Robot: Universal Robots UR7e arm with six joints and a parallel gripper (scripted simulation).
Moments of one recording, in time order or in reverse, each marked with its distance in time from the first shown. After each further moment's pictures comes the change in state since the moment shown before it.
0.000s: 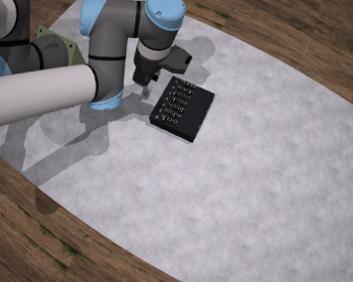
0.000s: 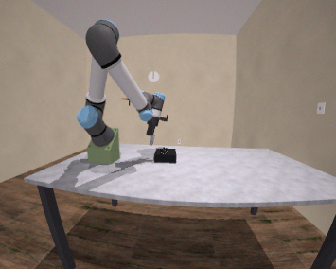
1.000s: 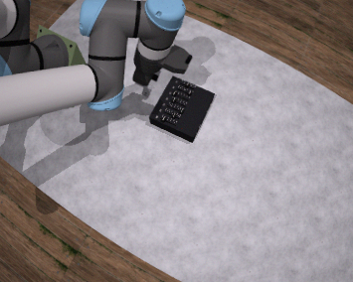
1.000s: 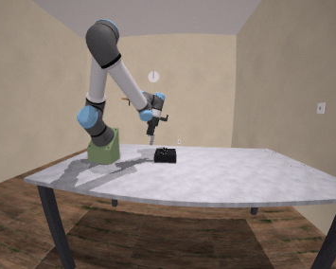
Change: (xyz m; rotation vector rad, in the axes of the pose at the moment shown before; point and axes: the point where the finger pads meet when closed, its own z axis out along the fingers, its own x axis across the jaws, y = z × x) arm 0.000 0.000 0.000 0.000 0.000 -0.013
